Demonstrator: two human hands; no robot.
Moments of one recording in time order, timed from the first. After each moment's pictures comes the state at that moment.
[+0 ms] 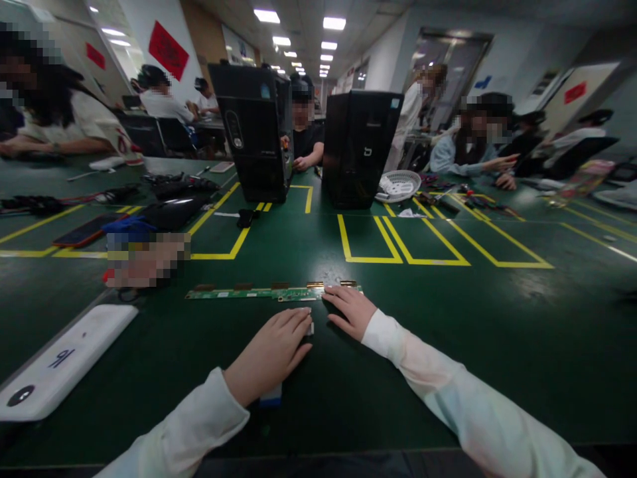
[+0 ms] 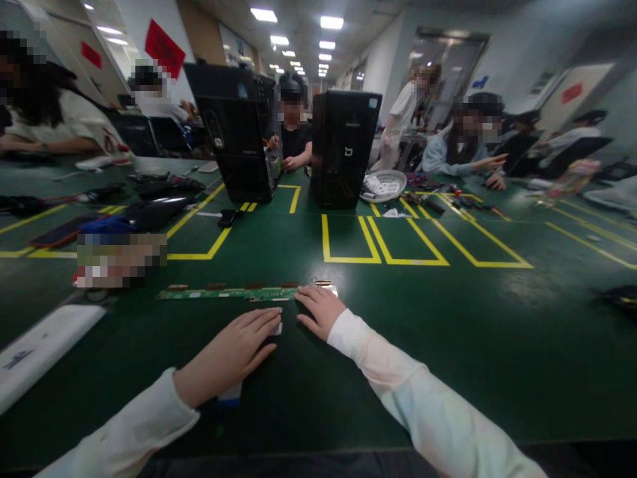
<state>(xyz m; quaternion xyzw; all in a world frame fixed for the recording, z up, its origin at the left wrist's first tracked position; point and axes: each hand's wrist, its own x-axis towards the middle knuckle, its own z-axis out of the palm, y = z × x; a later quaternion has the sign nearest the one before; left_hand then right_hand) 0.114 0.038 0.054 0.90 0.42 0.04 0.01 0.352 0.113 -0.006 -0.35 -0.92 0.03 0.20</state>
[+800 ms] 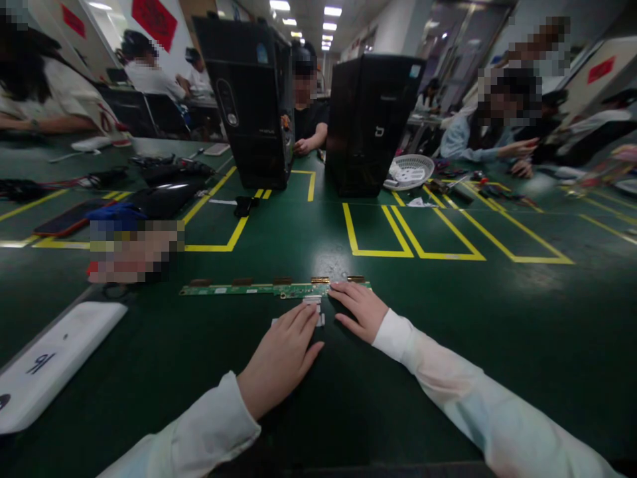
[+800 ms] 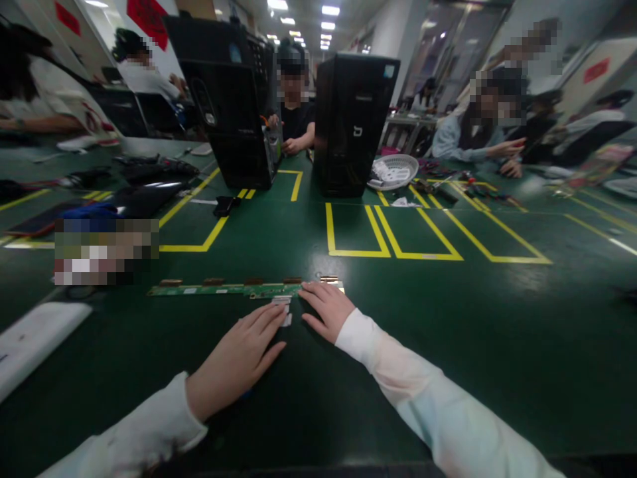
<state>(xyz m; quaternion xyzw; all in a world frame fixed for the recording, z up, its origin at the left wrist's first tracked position) 0.124 0.037 0.038 0.88 0.46 0.11 0.03 0.353 0.108 0.000 -0.34 -0.92 0.04 0.21</state>
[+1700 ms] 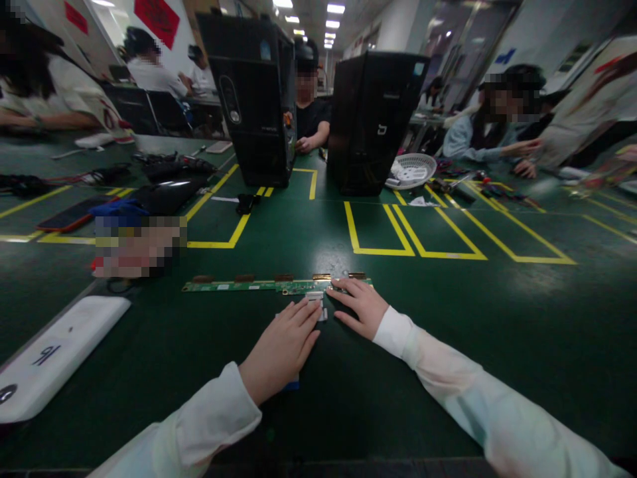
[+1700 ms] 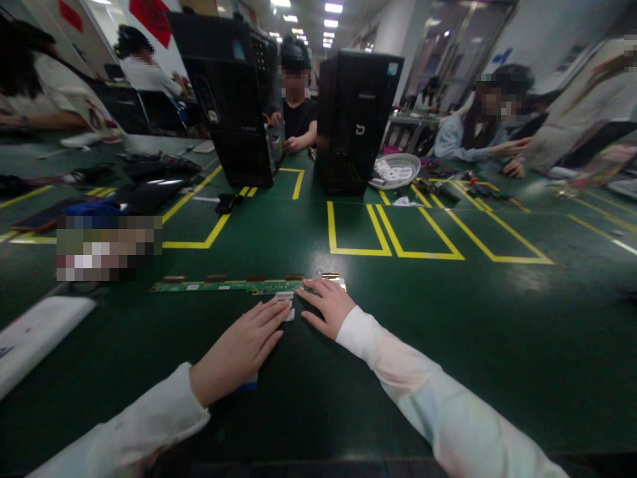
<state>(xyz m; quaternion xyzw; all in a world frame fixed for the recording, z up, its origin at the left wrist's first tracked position) 0.119 0.045 0.032 0.88 0.45 0.11 0.07 0.352 0.109 0.000 -0.34 -0.92 0.03 0.21</state>
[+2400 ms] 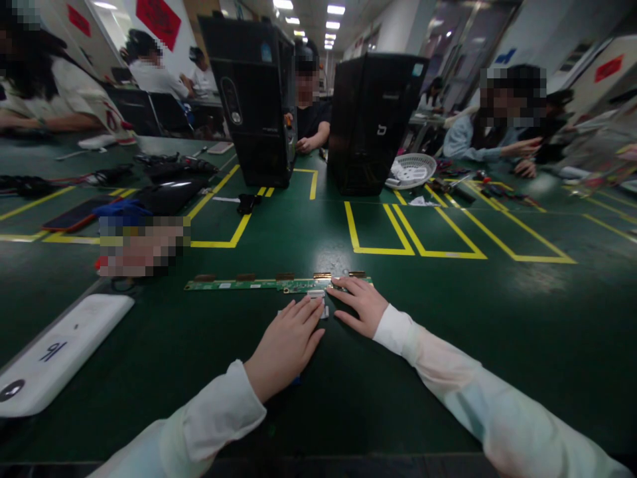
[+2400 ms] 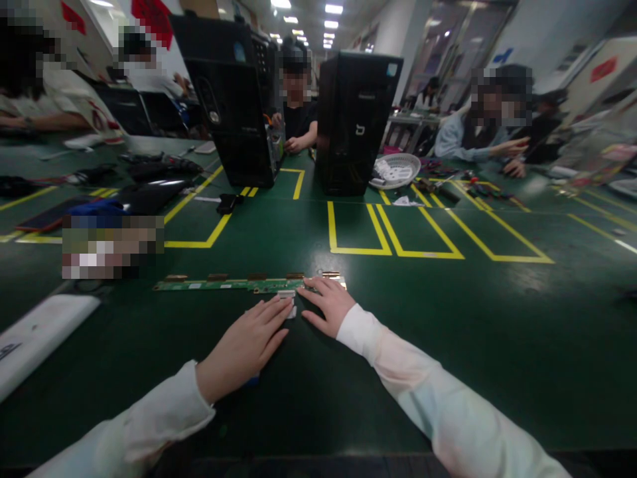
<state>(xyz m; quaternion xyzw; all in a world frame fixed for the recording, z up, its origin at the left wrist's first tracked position) 0.125 0.043 0.031 0.88 0.46 0.12 0.05 0.352 0.109 0.002 -0.35 -0.92 0.03 0.20</state>
